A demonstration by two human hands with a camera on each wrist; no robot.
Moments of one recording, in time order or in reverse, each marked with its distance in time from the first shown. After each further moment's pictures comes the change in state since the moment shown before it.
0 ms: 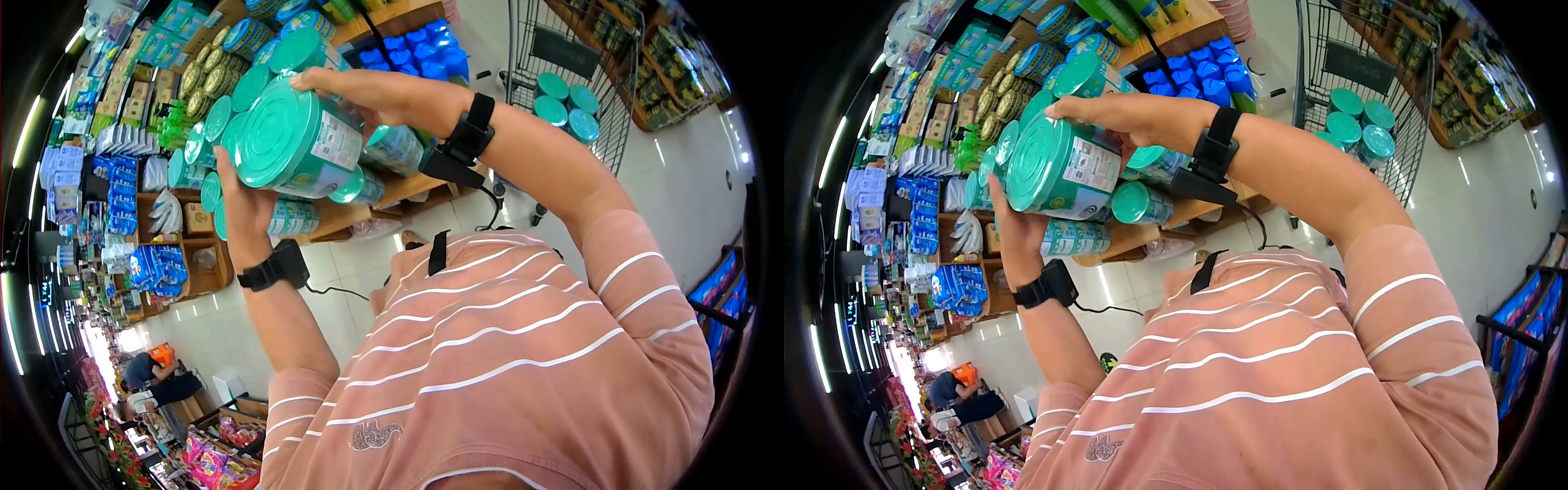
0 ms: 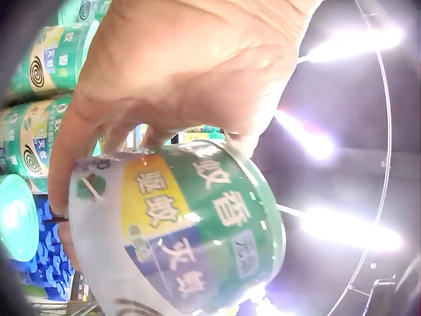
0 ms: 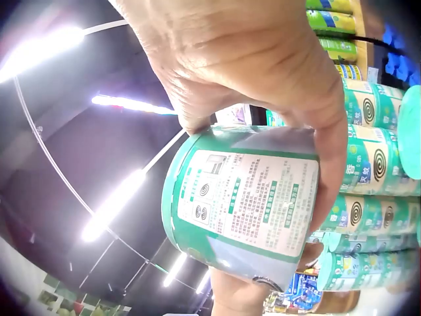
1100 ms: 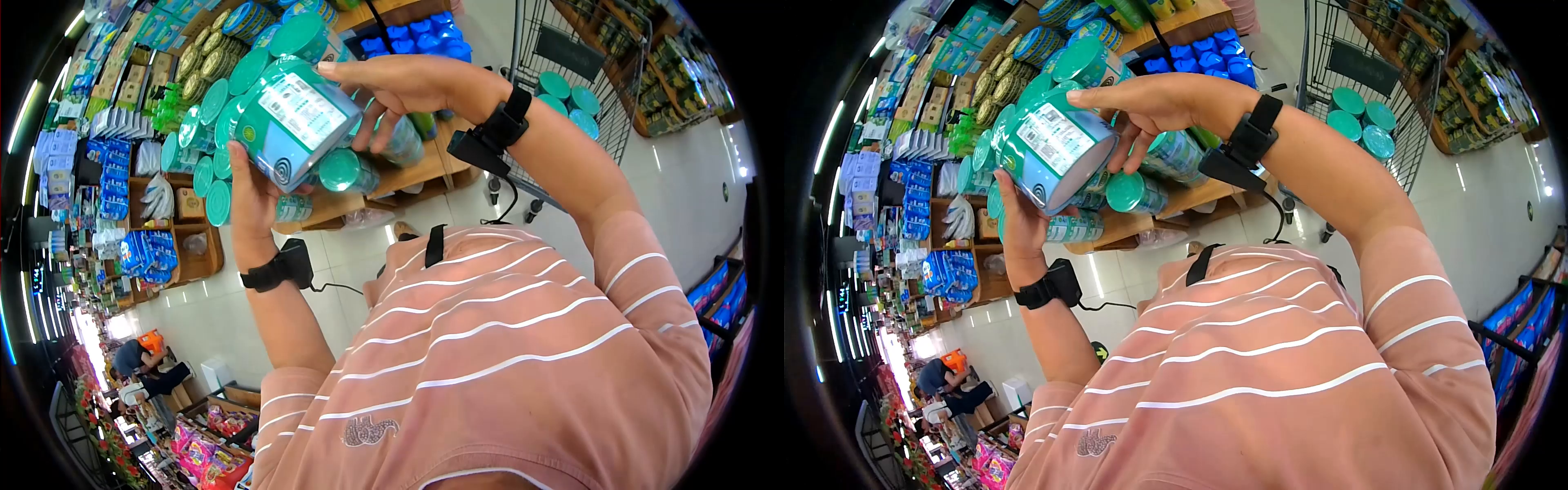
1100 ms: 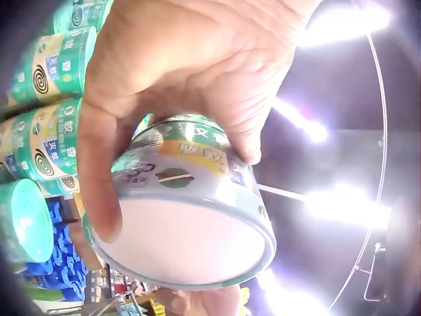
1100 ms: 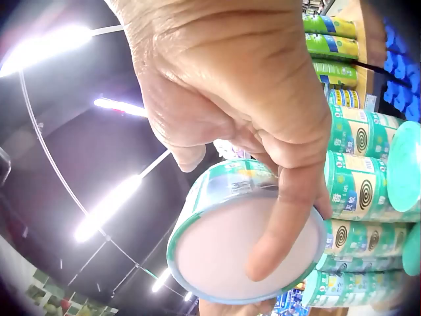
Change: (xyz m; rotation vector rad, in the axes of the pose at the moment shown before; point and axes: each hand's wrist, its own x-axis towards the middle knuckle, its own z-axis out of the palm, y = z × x) left_hand -0.020 -0.015 -0.005 0.272 -0.070 -0.019; right_hand -0.016 0.011 -0.026 -0.076 -0.211 -0.094
